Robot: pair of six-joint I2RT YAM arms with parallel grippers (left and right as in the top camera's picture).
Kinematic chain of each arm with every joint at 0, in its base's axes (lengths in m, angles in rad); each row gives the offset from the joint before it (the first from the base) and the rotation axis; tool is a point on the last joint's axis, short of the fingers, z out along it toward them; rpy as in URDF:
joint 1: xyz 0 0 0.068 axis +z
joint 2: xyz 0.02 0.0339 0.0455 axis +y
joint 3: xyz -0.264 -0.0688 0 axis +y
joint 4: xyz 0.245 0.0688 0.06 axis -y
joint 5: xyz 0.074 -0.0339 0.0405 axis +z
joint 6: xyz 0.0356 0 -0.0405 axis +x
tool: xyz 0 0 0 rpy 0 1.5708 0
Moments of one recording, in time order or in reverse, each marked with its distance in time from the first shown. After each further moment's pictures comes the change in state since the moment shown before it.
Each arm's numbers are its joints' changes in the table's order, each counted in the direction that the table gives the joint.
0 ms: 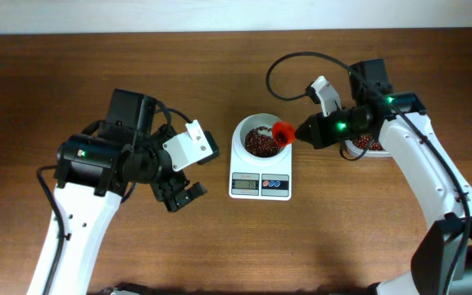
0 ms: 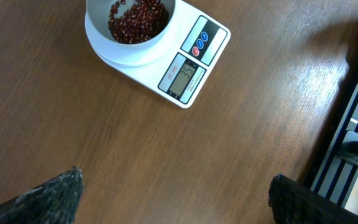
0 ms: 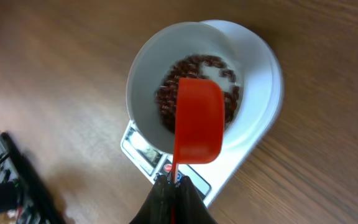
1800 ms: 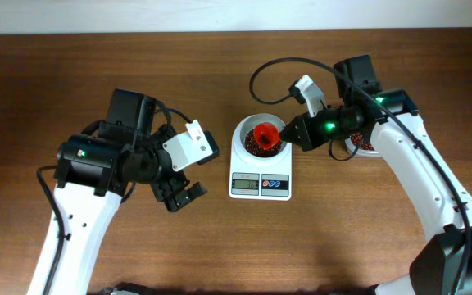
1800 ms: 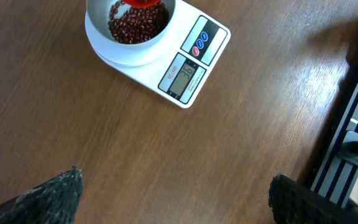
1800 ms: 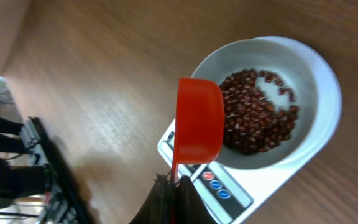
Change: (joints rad) left arm 0.000 0.000 0.000 0.000 0.000 0.000; right arm 0.082 -0.023 -0.055 -0.041 0.029 0.031
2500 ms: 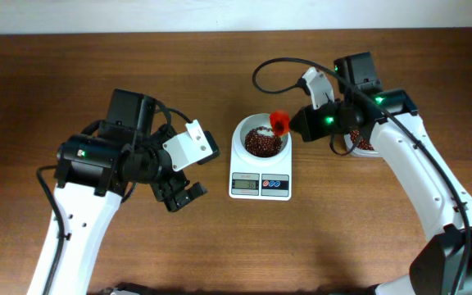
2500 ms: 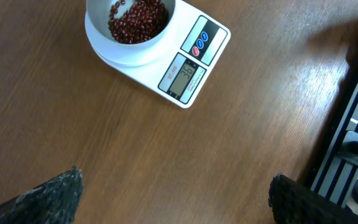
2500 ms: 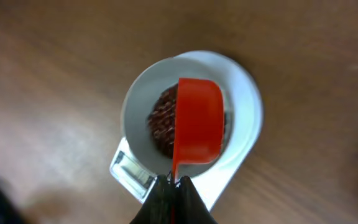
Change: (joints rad) left arm 0.000 0.000 0.000 0.000 0.000 0.000; right arm 0.006 0.000 -0.001 0.098 -0.241 0.111
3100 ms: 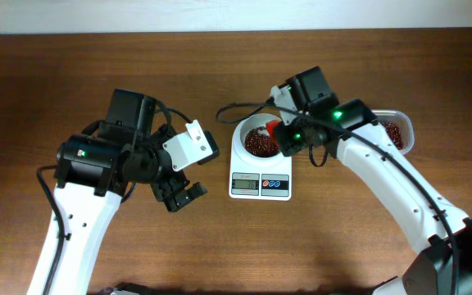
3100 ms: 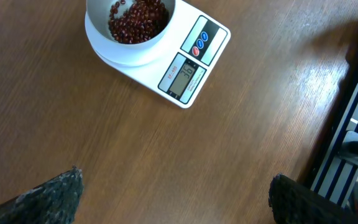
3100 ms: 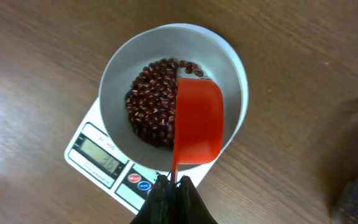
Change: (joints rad) left arm 0.000 0.000 0.000 0.000 0.000 0.000; right arm 0.223 0.000 -0.010 -0.050 -0.367 0.000
